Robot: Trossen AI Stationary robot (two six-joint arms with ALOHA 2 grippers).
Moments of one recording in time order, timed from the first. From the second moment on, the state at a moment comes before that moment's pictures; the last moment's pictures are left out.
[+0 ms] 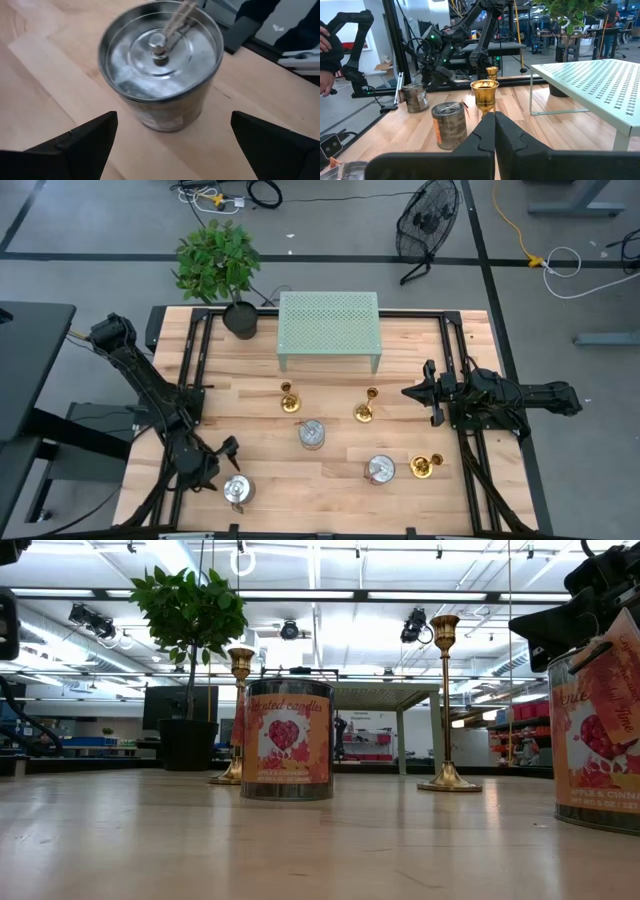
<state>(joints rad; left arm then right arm) -0.97 1.05 0.35 -0.03 -0.16 -0.01 0.01 0.00 0.02 0.01 -0.02 0.07</state>
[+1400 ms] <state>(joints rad) -0.93 1.14 0.35 0.17 -0.12 -0.07 0.01 0.00 0.02 0.01 -0.02 0.07</state>
